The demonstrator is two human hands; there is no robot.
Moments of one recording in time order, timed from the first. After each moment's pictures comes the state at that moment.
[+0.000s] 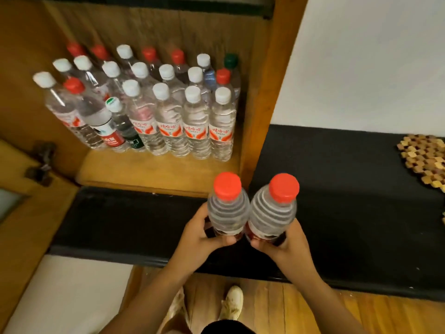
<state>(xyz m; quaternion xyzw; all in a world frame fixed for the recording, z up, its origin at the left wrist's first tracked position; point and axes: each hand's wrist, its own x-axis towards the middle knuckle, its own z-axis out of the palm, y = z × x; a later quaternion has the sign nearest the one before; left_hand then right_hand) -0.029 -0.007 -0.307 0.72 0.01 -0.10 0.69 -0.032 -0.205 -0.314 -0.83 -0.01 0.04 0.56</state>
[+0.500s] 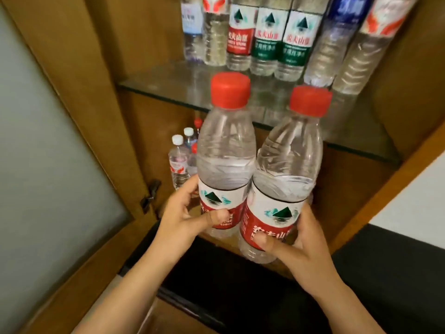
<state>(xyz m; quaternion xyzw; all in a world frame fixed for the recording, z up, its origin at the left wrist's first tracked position) -0.033 0.139 -0.128 0.68 -0.05 0.20 0.70 0.008 -0.046 -0.132 -0.69 -0.34 0.03 0.64</state>
